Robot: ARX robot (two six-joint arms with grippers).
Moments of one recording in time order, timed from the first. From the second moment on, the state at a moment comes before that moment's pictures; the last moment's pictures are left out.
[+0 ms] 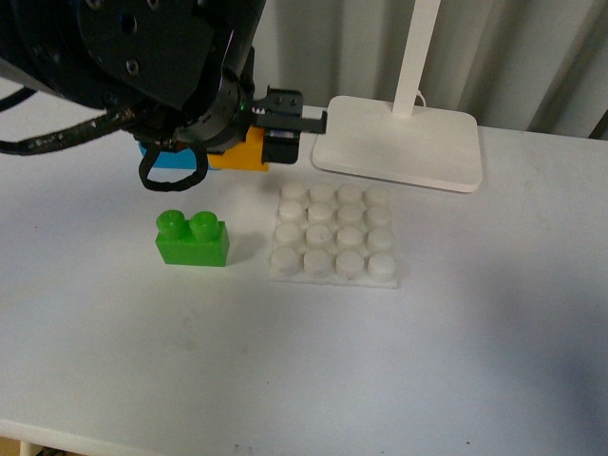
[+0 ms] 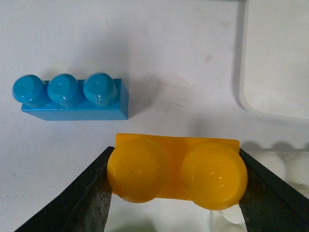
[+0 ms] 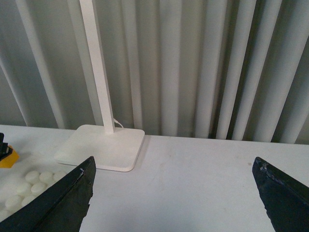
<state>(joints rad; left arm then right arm) -0.47 2.08 1.15 0.21 -0.36 -0.22 0.00 0.00 0.01 0.00 0.00 0.00</state>
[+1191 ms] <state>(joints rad) -0.72 2.09 1.13 0.11 -0.45 -0.48 0.00 0.00 0.01 0.00 0.00 0.00</state>
